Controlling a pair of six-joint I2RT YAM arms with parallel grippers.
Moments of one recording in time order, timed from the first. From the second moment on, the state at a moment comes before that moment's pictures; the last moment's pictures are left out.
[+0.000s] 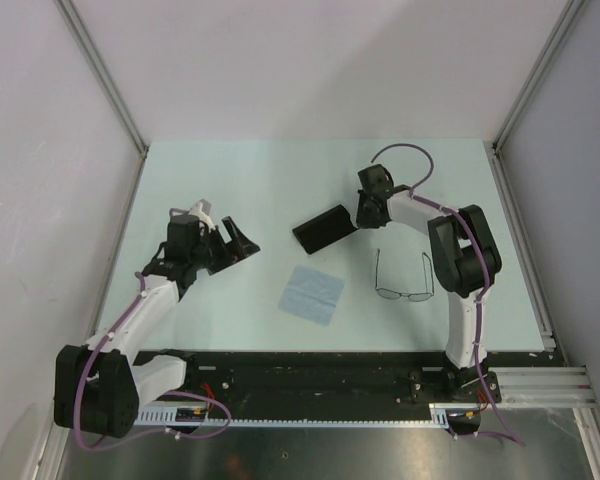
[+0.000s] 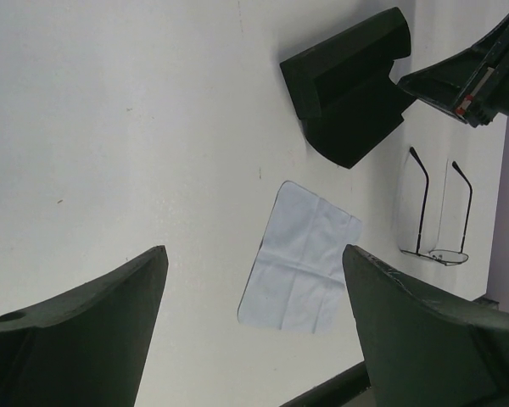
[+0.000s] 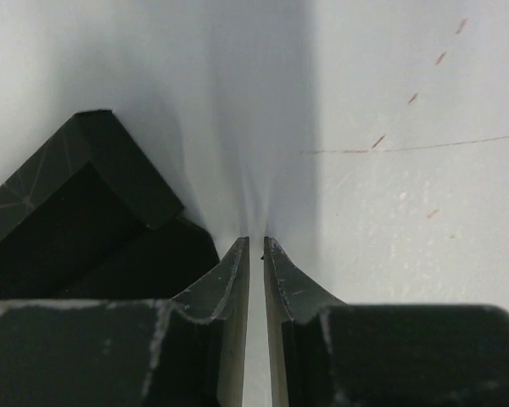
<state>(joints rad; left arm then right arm) -0.17 1.09 0.63 -0.21 0.32 -0.63 0.39 2.06 1.44 -0.36 0.10 0.47</state>
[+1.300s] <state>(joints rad) -0.34 1.24 0.68 -0.23 0.27 -0.61 0.61 1.59 1.19 -0.49 0.21 0.59</state>
